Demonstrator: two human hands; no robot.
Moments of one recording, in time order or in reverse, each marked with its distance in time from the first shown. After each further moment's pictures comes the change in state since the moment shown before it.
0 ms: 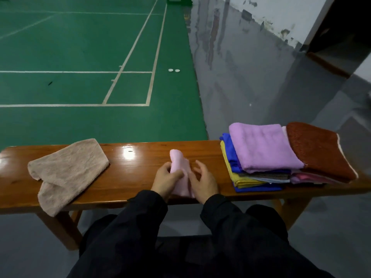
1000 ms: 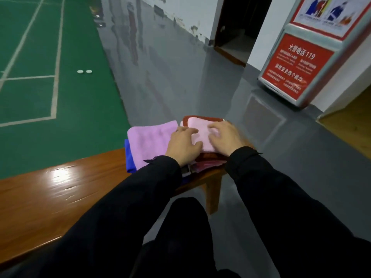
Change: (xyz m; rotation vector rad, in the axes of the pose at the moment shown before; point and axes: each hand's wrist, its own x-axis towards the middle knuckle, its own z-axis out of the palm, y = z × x) left_hand 0.011 0.105 0.312 0.753 -0.354 0.648; right_hand 0.016 0.033 -0.368 -0.612 0.410 0.025
